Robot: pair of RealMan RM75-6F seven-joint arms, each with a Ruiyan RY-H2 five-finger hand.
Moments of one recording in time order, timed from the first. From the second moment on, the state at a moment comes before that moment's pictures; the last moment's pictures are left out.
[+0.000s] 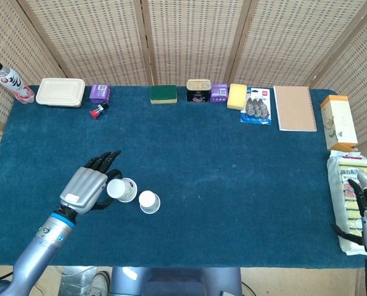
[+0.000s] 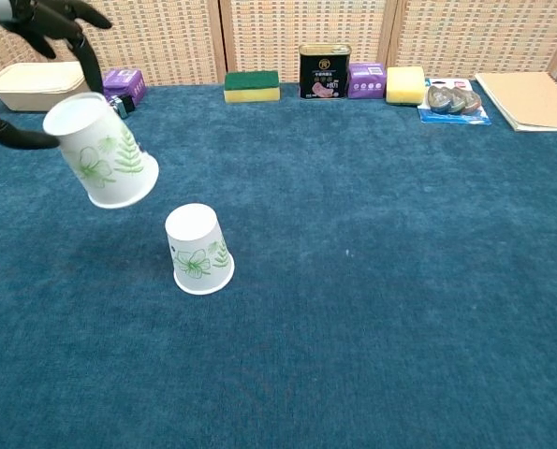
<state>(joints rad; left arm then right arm) -0.69 -1.05 -0.03 -2.24 1.01 1.22 0.60 0.01 -1.07 0.08 -1.59 -1.51 1.56 0.11</state>
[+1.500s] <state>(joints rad) -0.72 -1.34 -0.03 -1.93 0.89 1.12 0.68 0.01 -1.06 0.07 -1.60 -1.51 1.54 0.13</state>
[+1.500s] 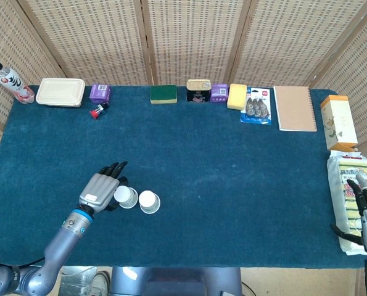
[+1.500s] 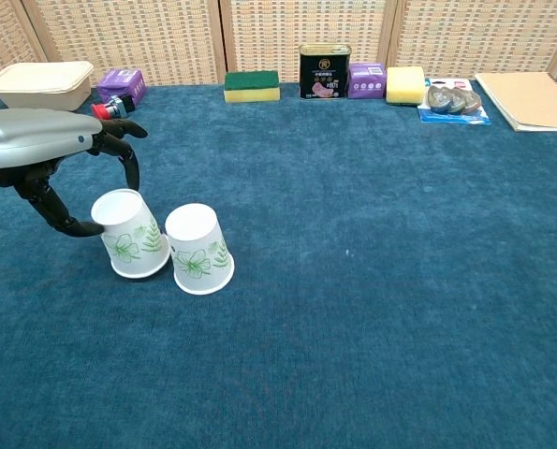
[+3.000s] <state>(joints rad) -0.38 -1.11 0.10 -1.79 1.43 1.53 0.18 0.01 -1.08 0.10 -1.59 -1.47 1.56 0.10</state>
